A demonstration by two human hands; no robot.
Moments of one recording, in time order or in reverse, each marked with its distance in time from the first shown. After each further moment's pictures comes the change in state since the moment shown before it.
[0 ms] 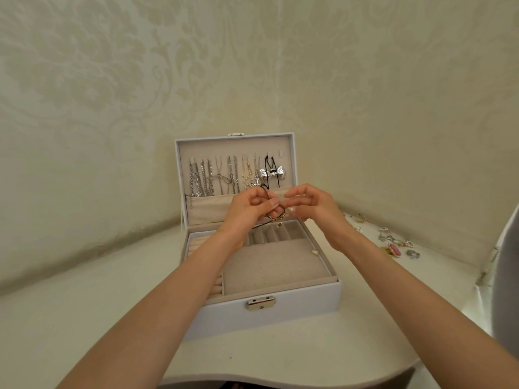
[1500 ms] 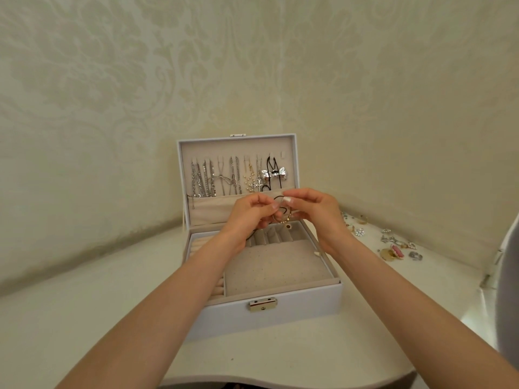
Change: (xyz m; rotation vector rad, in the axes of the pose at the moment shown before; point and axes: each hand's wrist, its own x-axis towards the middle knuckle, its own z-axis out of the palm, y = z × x) left_hand 0.001 -0.003 0.000 0.013 0.022 -0.112; right_hand 0.001 0.000 0.016 0.217 0.190 0.037
